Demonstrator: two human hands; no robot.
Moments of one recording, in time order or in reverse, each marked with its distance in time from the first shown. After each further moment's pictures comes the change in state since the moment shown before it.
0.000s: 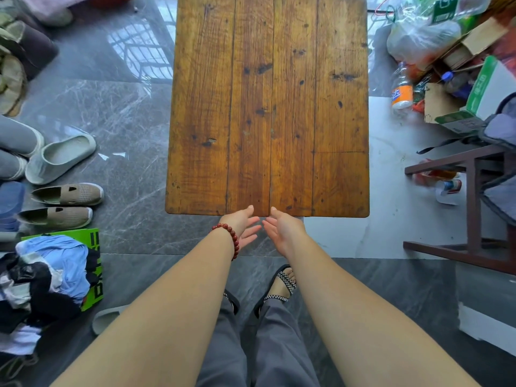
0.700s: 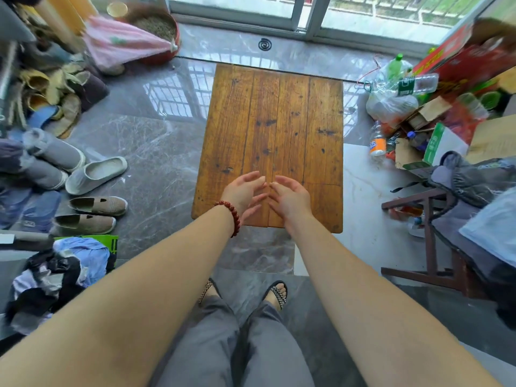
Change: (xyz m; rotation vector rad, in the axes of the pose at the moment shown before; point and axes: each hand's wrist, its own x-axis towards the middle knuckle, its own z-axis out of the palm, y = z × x) left_hand -0.173 0.051 0.007 -0.043 -0.092 0.427; right_hand -0.165 -0.054 0.029 -0.261 -0.112 -0.529
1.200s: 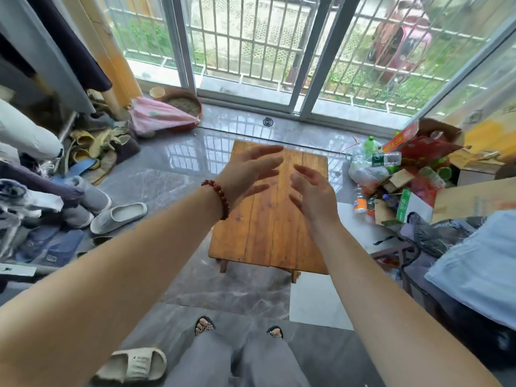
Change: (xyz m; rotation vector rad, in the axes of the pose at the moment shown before) left_hand -0.200 0.153 -0.014 0.297 -0.292 0.524; right_hand -0.178 -0.146 0.021 -0.063 -0.061 -0.485
